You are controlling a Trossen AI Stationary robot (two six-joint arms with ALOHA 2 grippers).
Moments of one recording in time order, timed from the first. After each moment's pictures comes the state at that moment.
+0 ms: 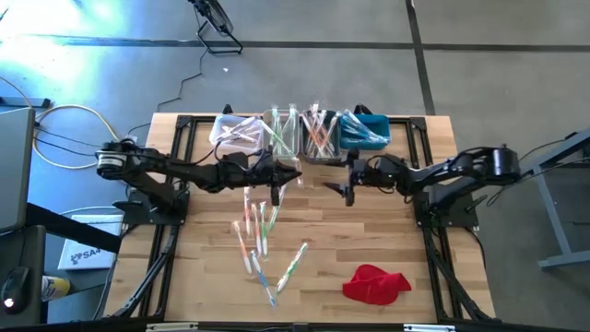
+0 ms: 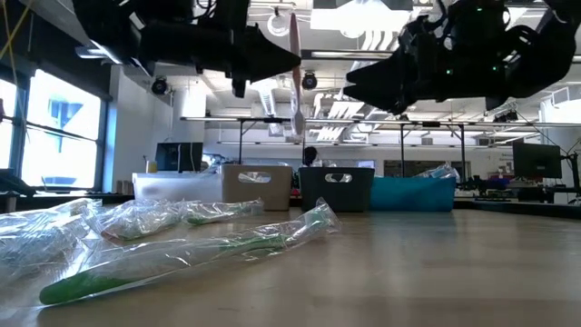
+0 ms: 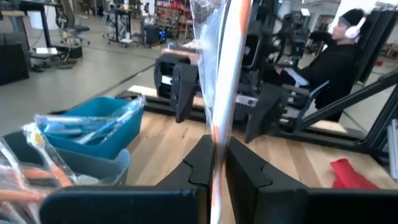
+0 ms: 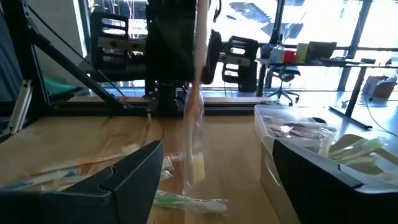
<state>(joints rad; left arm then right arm) 0.09 1.47 0.67 0.81 -0.07 -0.13 -0.19 1.39 0.34 1.07 -0.11 -0.03</state>
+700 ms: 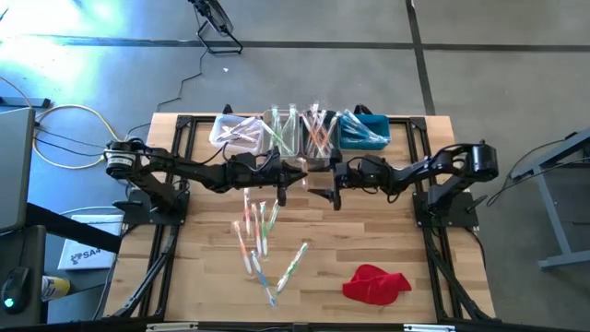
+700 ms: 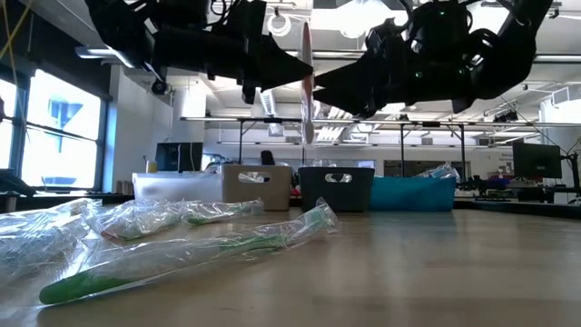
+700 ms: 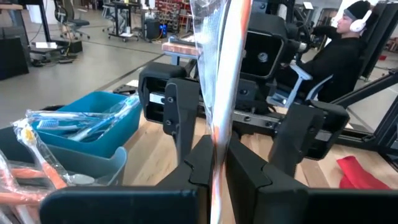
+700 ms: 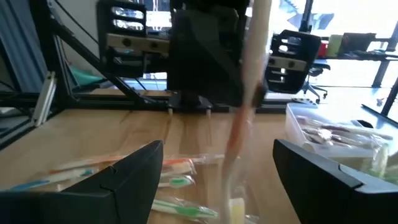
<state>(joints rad) 0.09 1.54 0.73 0.81 -0.07 -0.13 -0.16 1.58 0.50 1.06 -0.18 -0.02</state>
